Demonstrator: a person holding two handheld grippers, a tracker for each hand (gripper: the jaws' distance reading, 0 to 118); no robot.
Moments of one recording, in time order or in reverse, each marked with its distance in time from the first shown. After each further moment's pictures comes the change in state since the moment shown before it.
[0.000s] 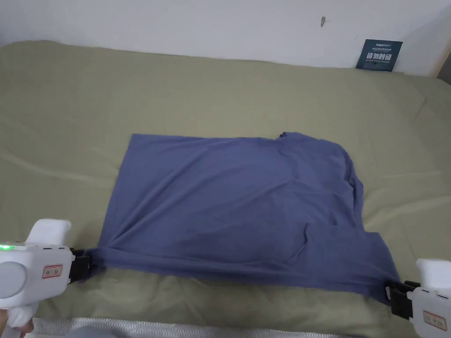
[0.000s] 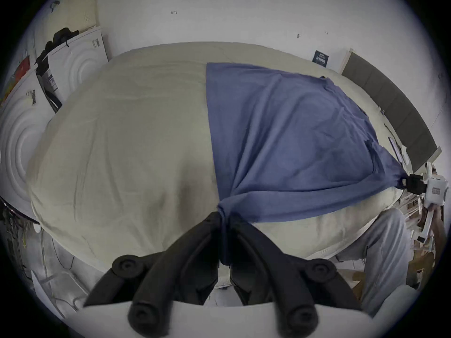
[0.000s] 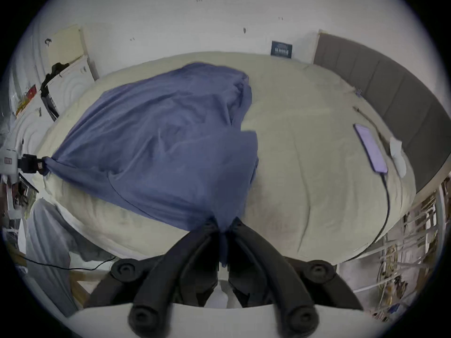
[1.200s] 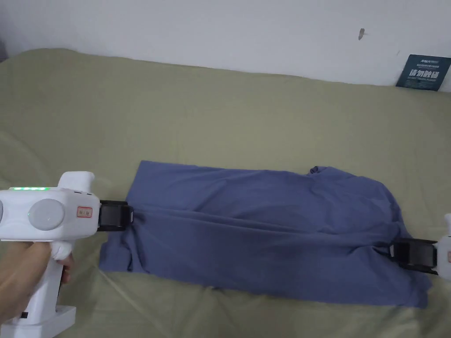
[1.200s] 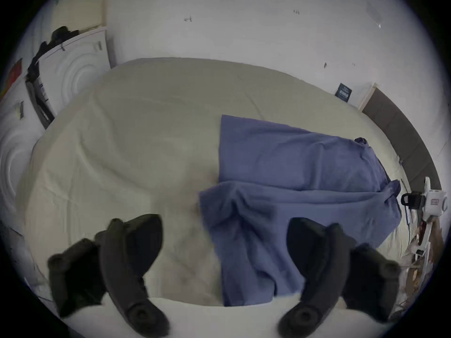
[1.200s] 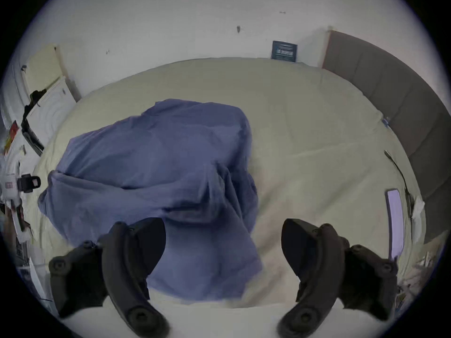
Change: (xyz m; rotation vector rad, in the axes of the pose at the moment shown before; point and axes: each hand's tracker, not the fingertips) left arm -0.017 0.157 -0.089 0.091 0.033 0.121; right arm 0.020 0.184 -0.121 -0.039 -0.006 -0.091
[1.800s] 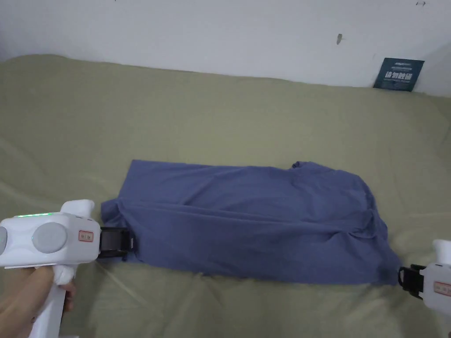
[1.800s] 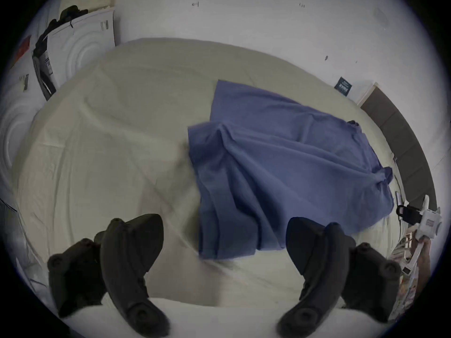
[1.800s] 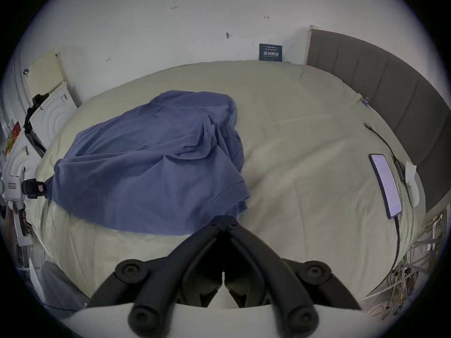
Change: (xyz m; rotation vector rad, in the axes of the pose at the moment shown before) left arm 0.015 -0.039 -0.008 -0.127 -0.047 0.060; right arm 0.000 -0.068 0.033 0.041 -0.001 -0.043
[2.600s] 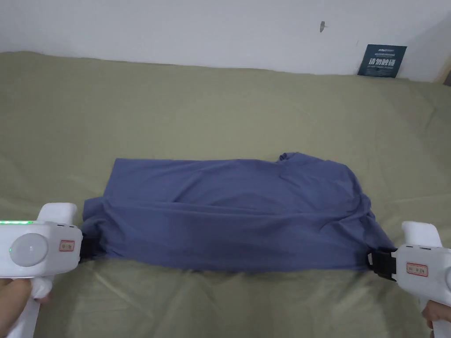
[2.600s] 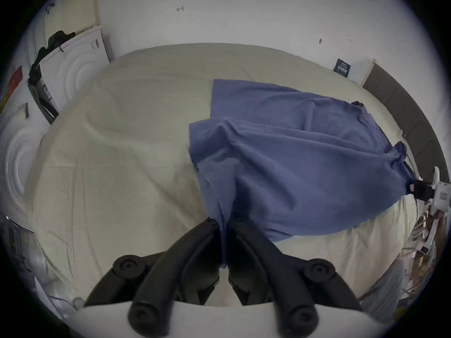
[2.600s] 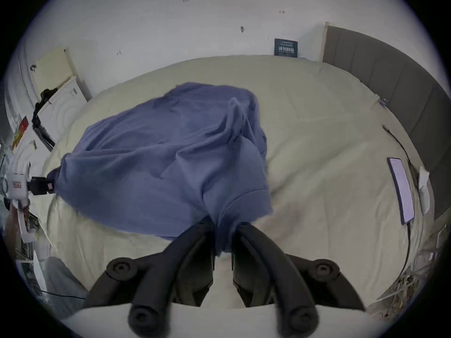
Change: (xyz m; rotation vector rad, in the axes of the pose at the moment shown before) left arm 0.000 -0.008 0.022 0.027 0.085 -0.129; right arm -0.003 0.001 -0.011 -0.019 0.066 0.011
